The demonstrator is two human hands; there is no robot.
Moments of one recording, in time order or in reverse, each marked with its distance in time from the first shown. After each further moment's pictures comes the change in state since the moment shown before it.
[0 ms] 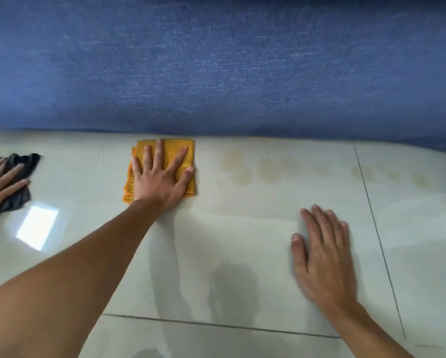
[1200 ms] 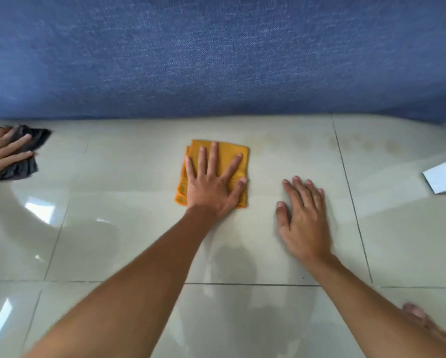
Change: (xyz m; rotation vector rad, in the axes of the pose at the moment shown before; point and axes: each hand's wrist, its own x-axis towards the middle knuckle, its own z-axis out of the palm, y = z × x) left_hand -0.080 0.122 0.005 -0.007 -0.062 0.260; right_hand 0.003 -0.004 -0.009 0.077 0.020 0.016
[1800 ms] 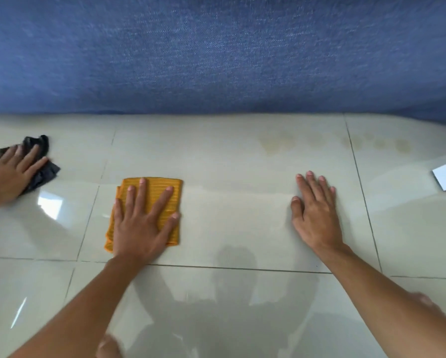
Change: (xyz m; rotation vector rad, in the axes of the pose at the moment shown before) left_hand -0.133 -0.154 -0.003 0.027 0.033 -0.224; right_hand -0.003 -0.005 0.002 0.018 -0.073 0.063
